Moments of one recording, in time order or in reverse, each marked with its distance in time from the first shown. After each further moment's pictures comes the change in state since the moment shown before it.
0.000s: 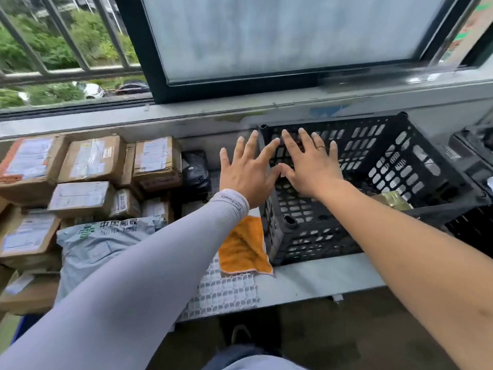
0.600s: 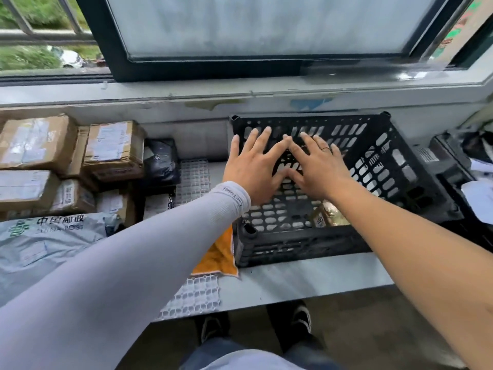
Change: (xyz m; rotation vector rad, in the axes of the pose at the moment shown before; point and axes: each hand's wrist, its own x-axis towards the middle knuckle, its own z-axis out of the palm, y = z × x) left_hand 0.048 0.065 0.041 -0.004 -0.001 0.132; right_hand 0.019 0.102 0.025 -0.093 -0.080 -0.122
